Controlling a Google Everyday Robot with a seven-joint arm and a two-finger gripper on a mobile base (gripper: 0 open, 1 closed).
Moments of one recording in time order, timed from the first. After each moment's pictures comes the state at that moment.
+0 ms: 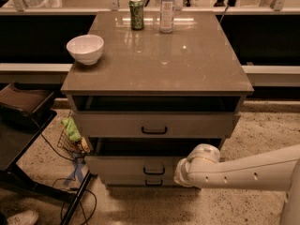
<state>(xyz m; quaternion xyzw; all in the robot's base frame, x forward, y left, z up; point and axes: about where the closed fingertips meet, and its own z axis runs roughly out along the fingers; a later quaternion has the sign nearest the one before) 0.504 -0.125 0.428 -0.65 0.74 -0.04 0.18</state>
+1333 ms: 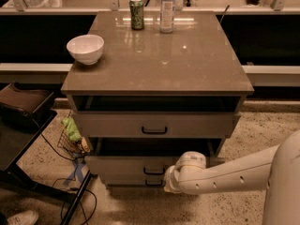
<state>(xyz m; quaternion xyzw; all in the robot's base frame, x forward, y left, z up) 0.491 -0.082 0.388 -0.69 0.70 -0.02 0.18</state>
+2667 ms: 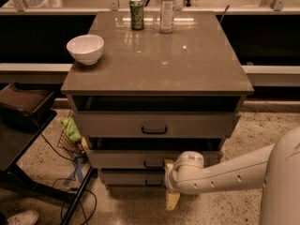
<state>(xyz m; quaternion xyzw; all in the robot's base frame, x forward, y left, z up) 0.490 -0.079 0.385 -0.70 0.70 -0.02 0.18</state>
